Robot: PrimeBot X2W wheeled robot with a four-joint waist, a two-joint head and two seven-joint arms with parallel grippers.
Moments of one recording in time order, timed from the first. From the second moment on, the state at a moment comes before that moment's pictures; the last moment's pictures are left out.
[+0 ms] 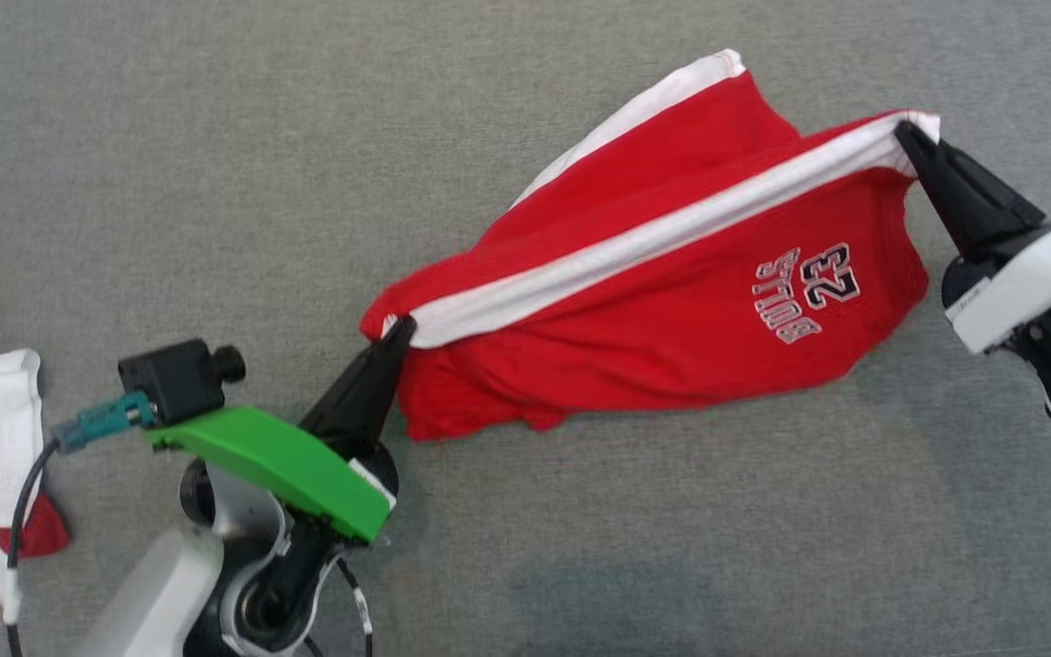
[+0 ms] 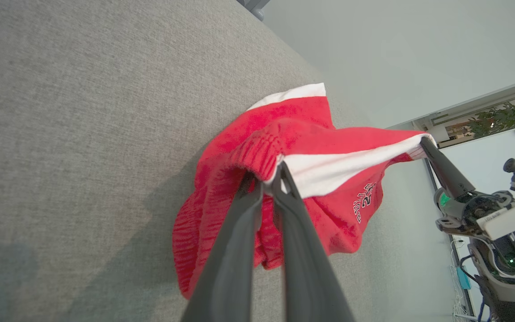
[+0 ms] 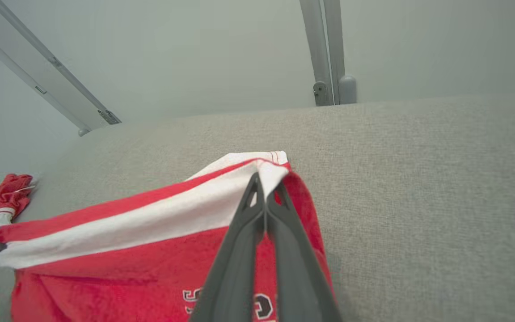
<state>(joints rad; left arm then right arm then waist) -0.24 0.35 -0.50 -0.26 -1.16 0.22 0.14 -0.48 -0.55 0.24 0.01 0.86 0.13 0.17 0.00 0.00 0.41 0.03</state>
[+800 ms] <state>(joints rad) -0.54 0.22 -0.57 0.04 -1.14 0.13 0.19 -0.88 -0.51 0.43 0.46 0.79 0.13 0.07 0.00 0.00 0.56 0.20</state>
